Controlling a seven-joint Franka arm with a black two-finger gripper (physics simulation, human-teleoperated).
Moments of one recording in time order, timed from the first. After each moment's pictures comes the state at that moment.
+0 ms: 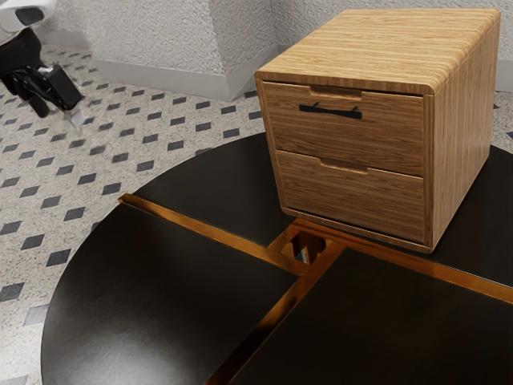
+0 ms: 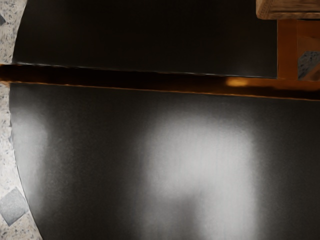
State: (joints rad) arm 0.05 -0.05 0.39 -1.21 0.00 1.45 0.35
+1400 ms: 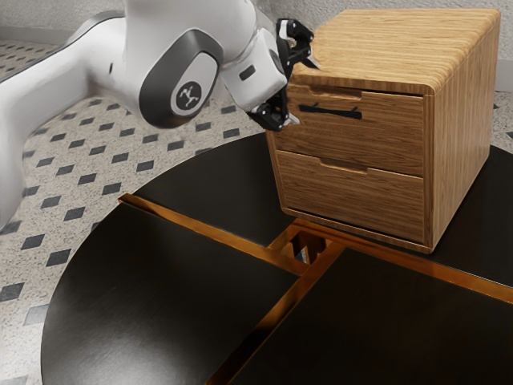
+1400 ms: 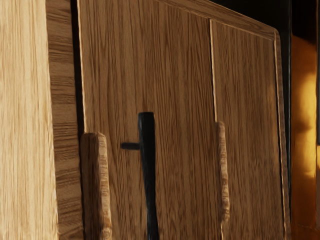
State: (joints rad) arm 0.06 0.13 -0.19 -1.42 0.21 2.29 1.38
